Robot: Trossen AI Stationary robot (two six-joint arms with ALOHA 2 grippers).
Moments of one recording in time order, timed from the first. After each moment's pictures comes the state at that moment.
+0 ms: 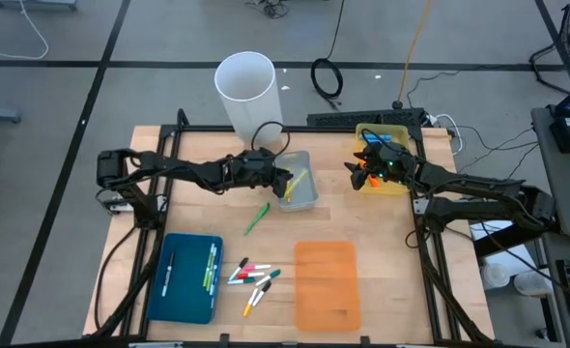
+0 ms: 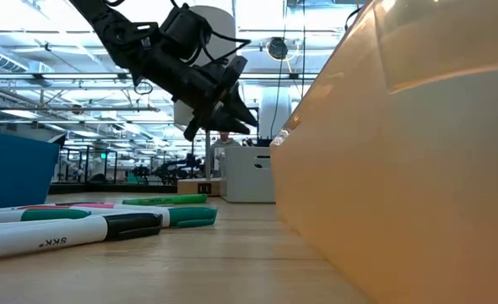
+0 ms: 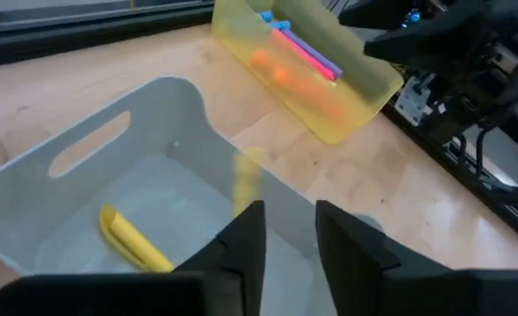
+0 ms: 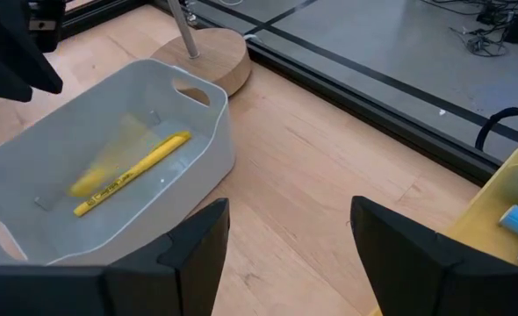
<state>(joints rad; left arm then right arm) 0.24 1.65 0.85 0.35 -0.08 -0.58 -0.50 0.96 0.44 0.02 0.13 0.22</state>
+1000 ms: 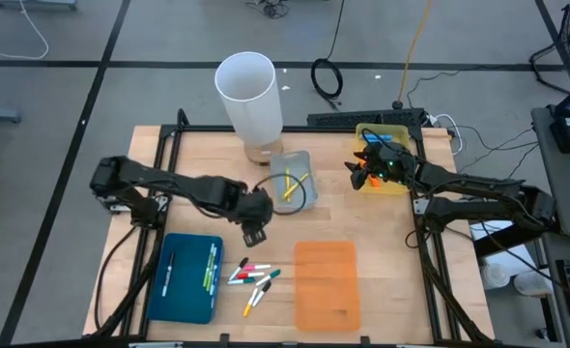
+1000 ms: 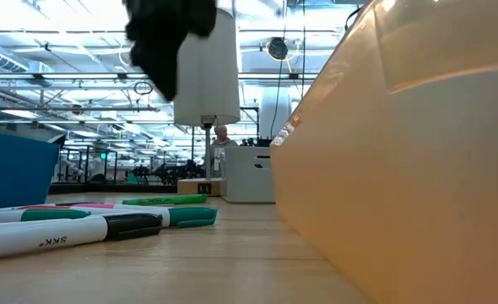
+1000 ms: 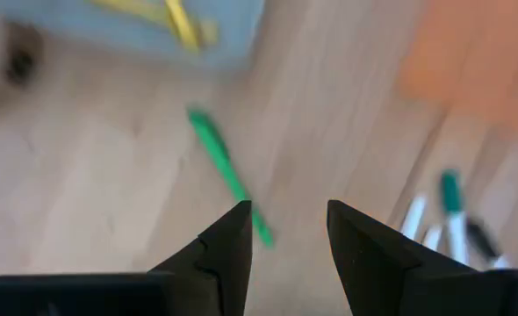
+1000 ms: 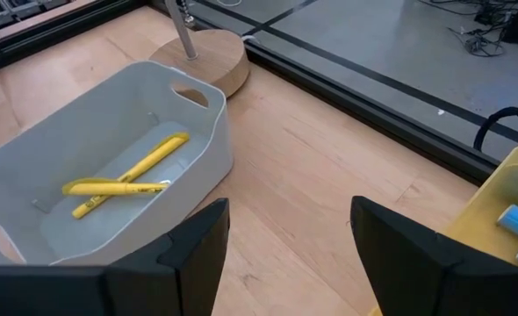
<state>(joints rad) -0.14 1.63 1.40 -1.04 -0.15 -0.54 -0.50 0.96 0.44 0.02 0.13 0.22</state>
